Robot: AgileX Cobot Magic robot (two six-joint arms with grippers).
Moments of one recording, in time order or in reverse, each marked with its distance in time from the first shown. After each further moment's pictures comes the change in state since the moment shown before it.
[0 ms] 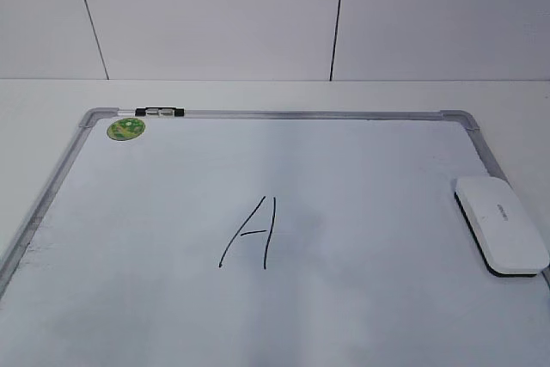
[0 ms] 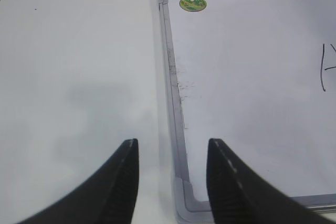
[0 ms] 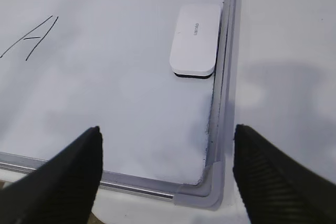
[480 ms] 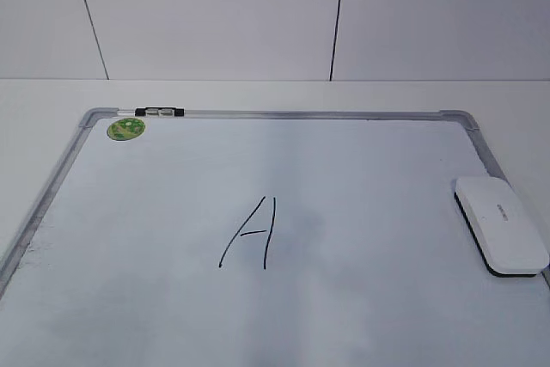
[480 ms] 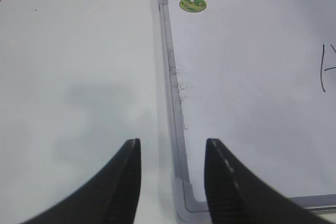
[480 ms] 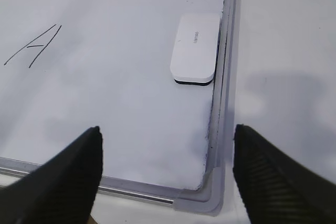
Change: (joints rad) left arm 0.000 -0.007 0.000 0.000 -0.003 0.000; right arm 0.000 -0.037 0.000 -0.002 -0.002 0.000
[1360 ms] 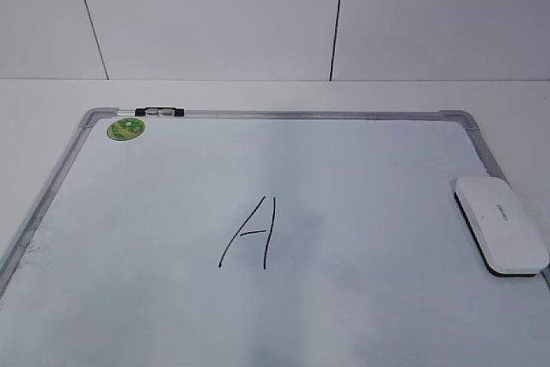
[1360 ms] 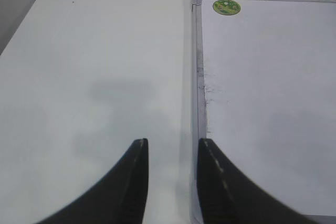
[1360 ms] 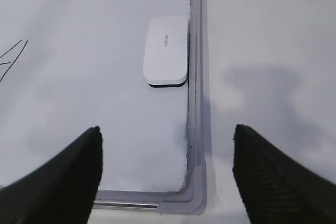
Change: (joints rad) left arm 0.124 0.000 0.000 0.000 0.000 0.000; right arm -0.132 0.000 0.000 0.000 0.000 0.000
